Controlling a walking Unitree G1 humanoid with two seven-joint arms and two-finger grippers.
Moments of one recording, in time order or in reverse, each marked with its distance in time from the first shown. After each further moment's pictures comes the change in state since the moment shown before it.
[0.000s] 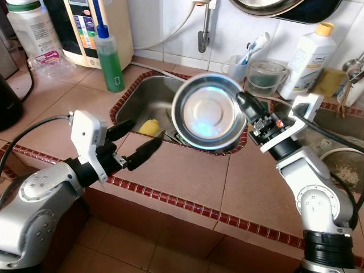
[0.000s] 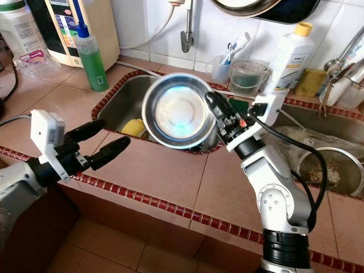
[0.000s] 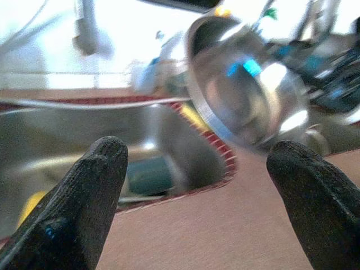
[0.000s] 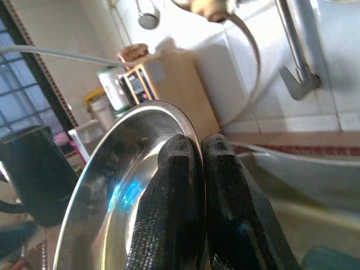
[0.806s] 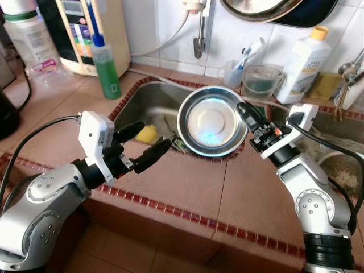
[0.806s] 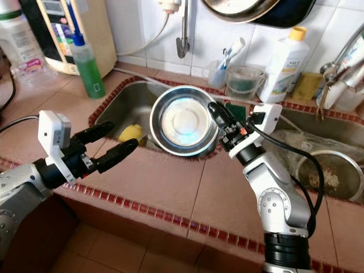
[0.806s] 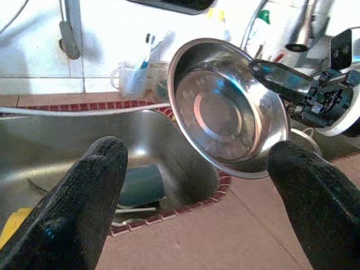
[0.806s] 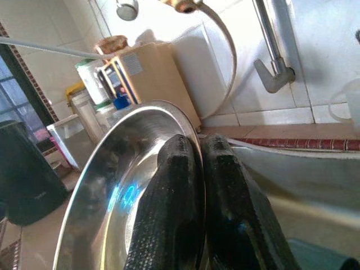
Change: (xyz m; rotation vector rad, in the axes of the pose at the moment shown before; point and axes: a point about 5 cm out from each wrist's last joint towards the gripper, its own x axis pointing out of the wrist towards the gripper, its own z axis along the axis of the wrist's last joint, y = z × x) left arm 0.006 -0.005 -0.004 -0.015 0.009 -0.003; right arm -0.007 -0.012 -0.008 -0.027 0.030 -0.024
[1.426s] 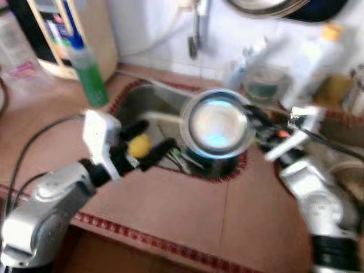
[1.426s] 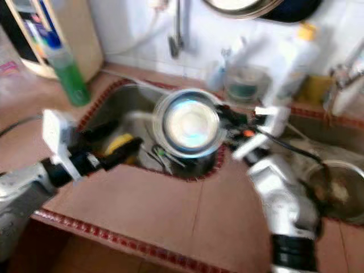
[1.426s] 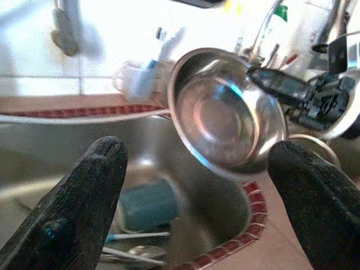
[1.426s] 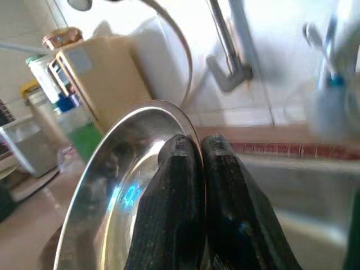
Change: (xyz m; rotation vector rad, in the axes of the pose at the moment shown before) left arm 0.007 -0.004 -0.002 -0.004 -0.005 -0.009; right arm -0.008 -0.011 0.005 -0.029 0.006 -0.041
